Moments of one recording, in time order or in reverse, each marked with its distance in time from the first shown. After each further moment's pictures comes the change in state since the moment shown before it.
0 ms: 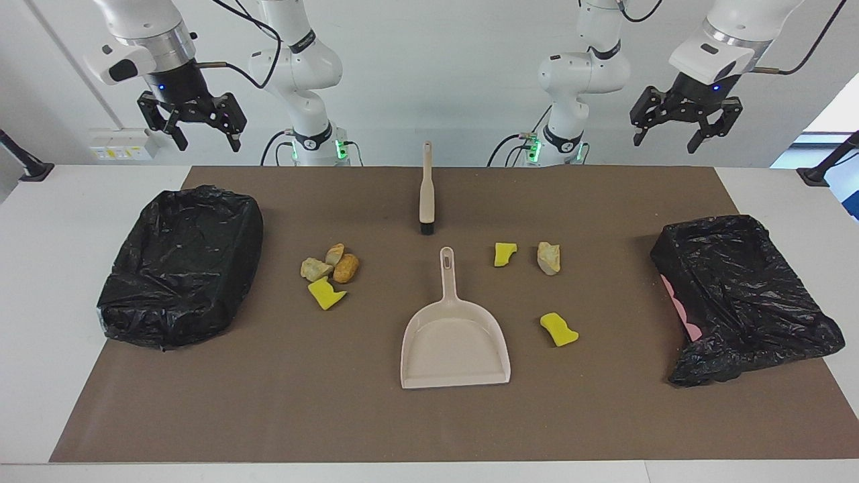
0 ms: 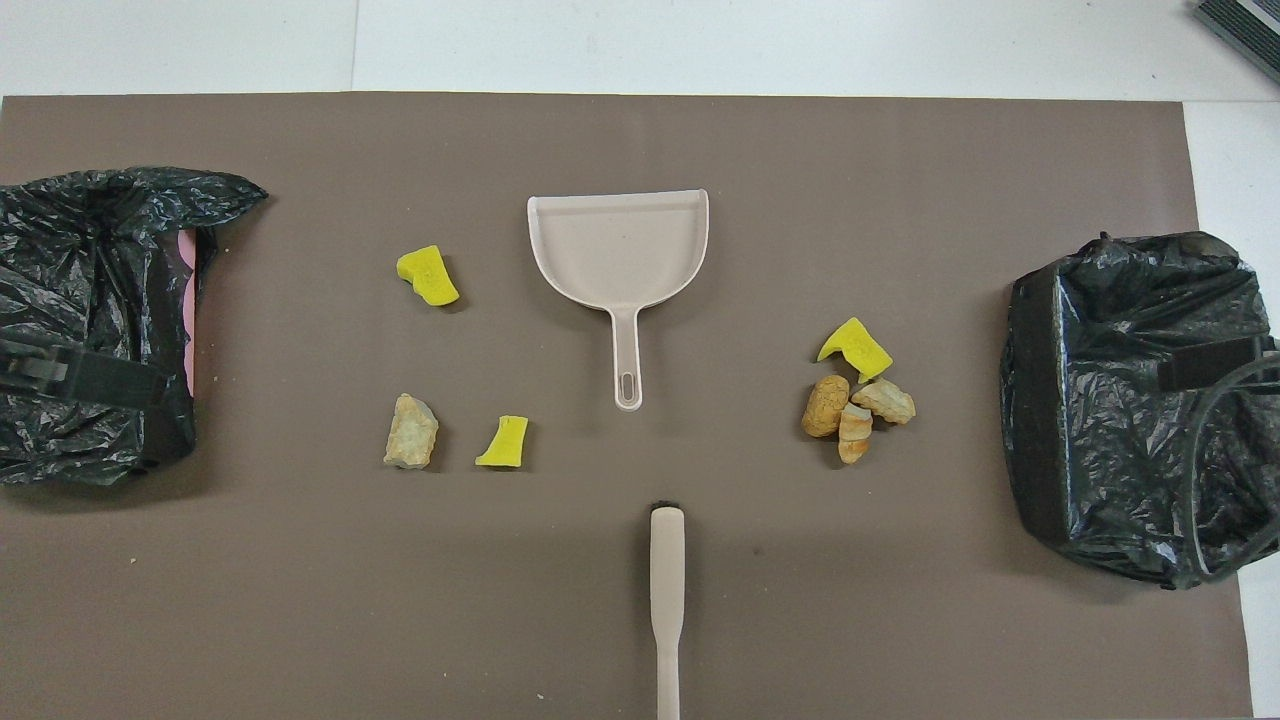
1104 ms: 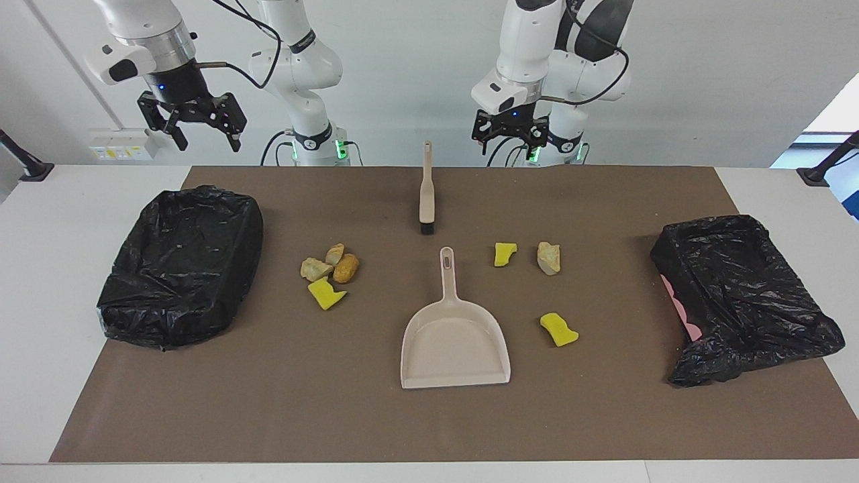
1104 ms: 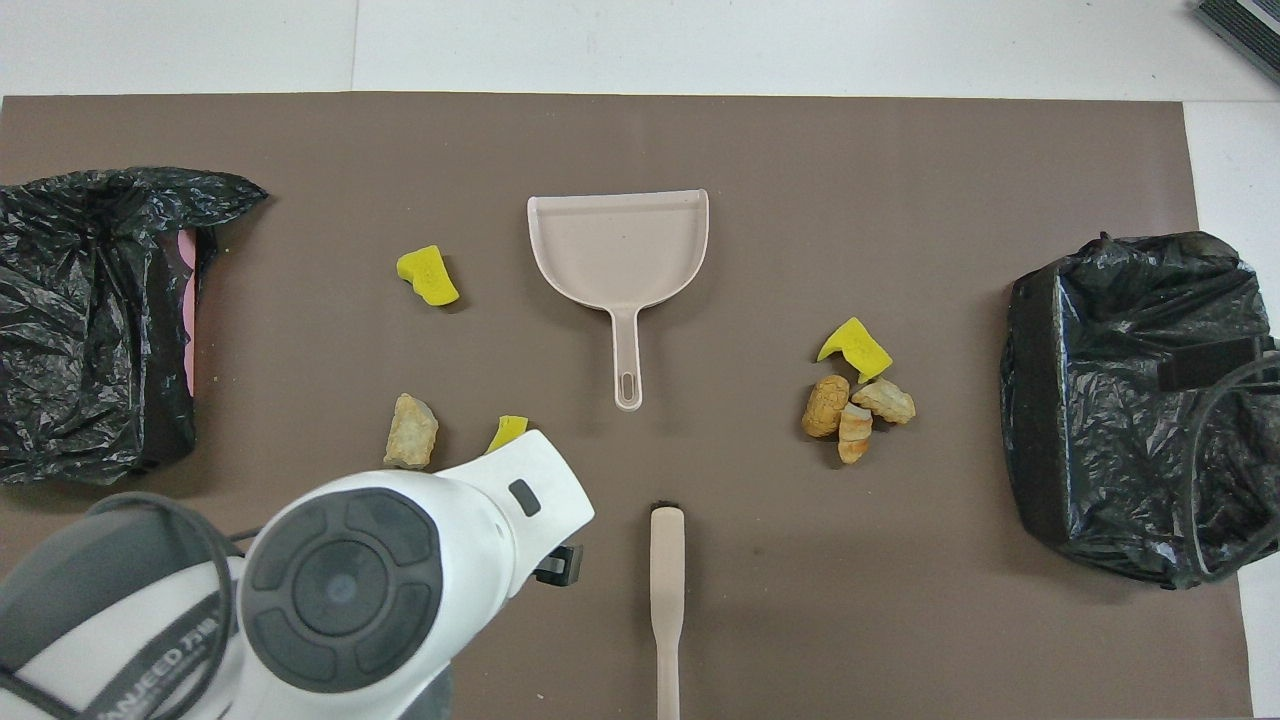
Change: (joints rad) left arm -0.551 -0.101 -0.010 -0.457 -0.004 0.300 -0.548; right arm 0.000 0.000 0.000 0.000 0.000 0.000 0.000
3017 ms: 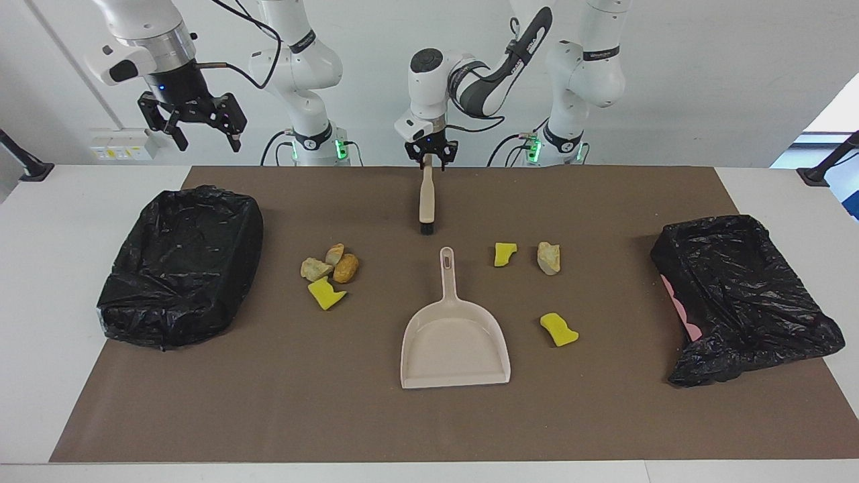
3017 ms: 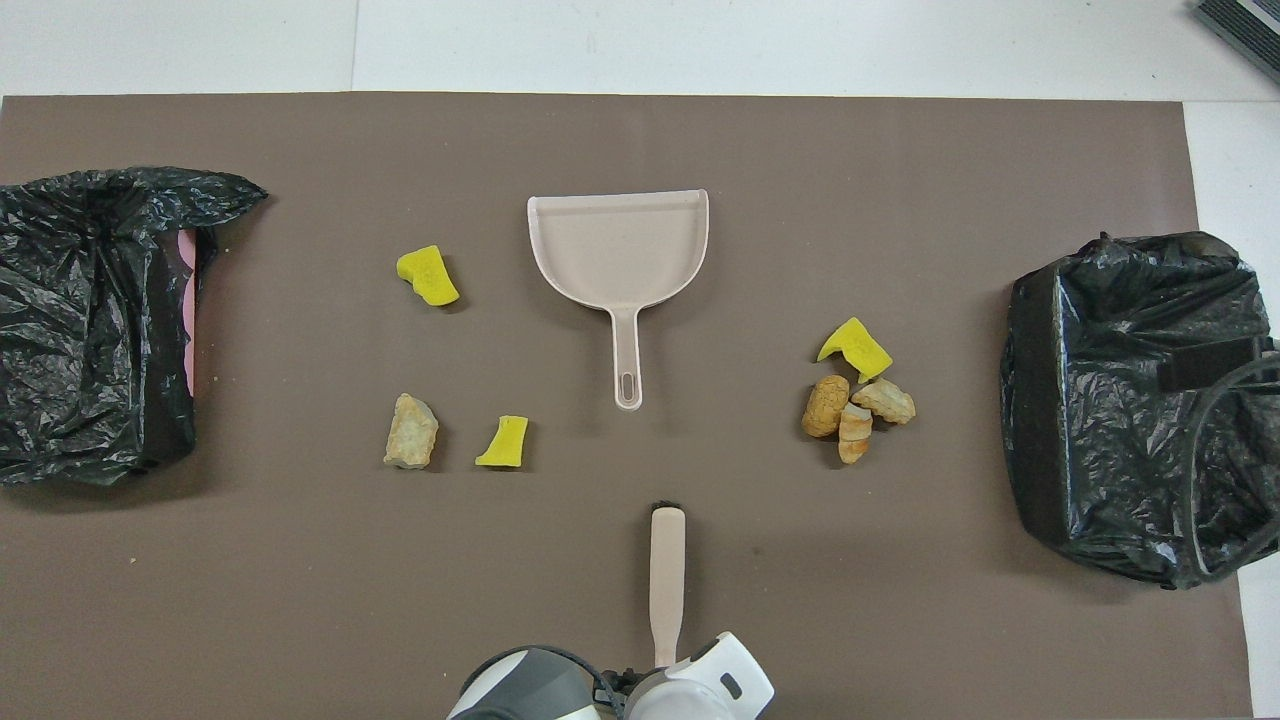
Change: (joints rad) left arm -0.435 0.179 0.000 -0.323 -0.053 0.475 -0.449; right arm 0.000 0.000 0.000 -0.002 0.000 0.000 0.000
